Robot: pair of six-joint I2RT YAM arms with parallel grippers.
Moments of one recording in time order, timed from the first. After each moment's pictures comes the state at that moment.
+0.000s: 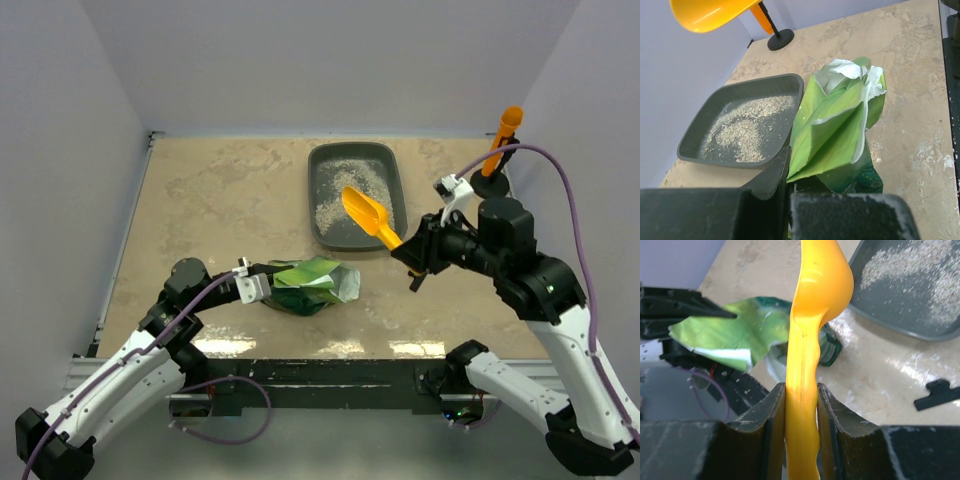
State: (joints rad) left arm -0.62 0.58 0.42 0.12 0.59 0.45; right arm 0.49 0.87 1.27 -0.88 -0.30 0.30
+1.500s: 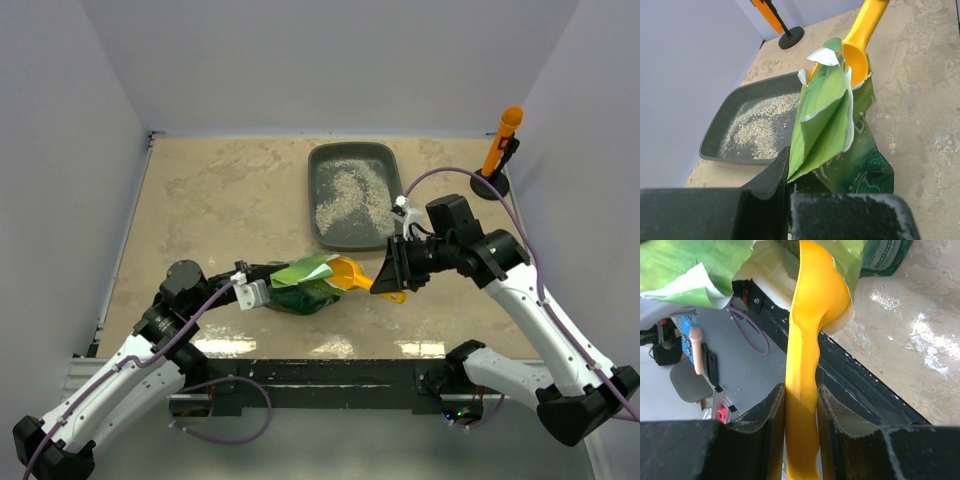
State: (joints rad) left arm -0.62 0.53 0.44 0.05 0.57 0.56; right arm 0.50 1.01 1.13 -1.04 -0.59 0.41
